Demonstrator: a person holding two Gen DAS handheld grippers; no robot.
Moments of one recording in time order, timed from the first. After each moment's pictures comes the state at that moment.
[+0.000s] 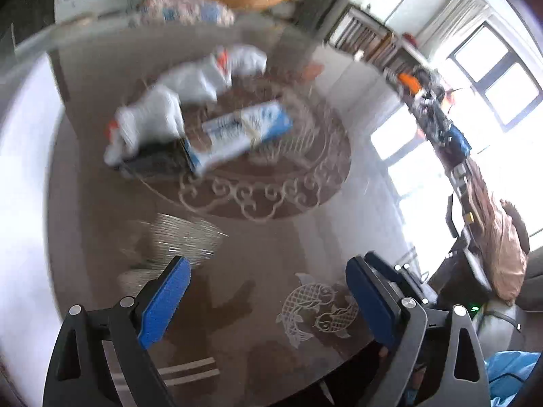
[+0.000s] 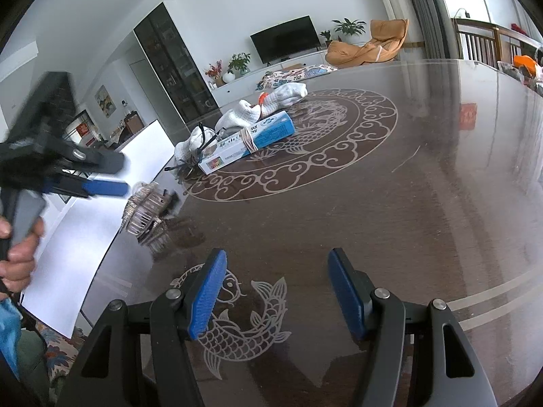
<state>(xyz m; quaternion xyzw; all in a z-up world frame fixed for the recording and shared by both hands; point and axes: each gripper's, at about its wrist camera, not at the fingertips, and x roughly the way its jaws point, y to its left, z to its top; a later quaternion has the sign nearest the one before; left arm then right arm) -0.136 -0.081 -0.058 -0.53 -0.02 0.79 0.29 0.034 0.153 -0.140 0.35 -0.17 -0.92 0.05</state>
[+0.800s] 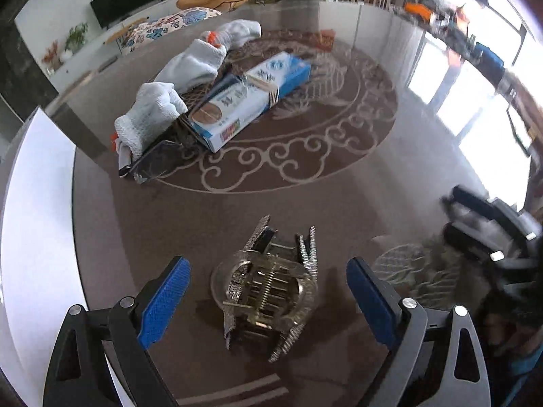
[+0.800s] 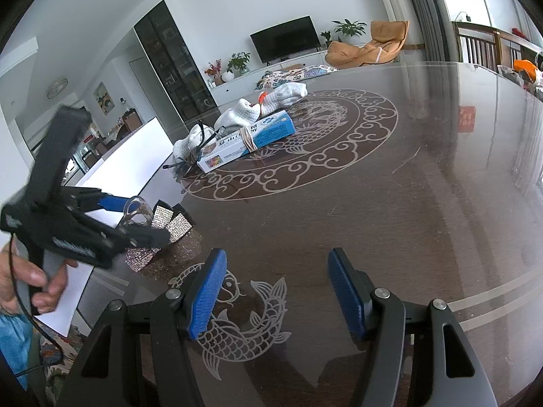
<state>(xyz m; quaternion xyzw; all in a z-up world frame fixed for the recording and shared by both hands) -0.107 -0.046 -0.126 -0.51 0.23 0.79 0.26 0.032 0.149 -0.140 0.35 -0.16 -0.92 0.05</state>
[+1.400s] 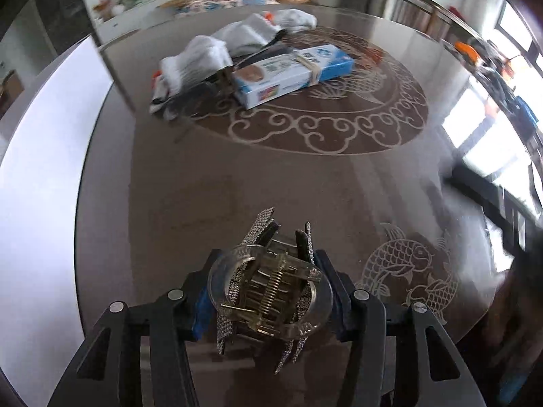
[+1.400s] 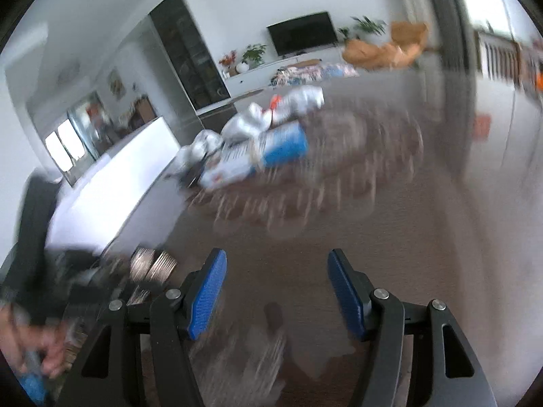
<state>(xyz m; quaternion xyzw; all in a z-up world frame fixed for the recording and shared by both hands) -0.080 -0.088 -0.127 -0.54 0.10 0.82 0.17 -0.030 0.164 -0.116 0.36 -0.12 -0.92 0.08</state>
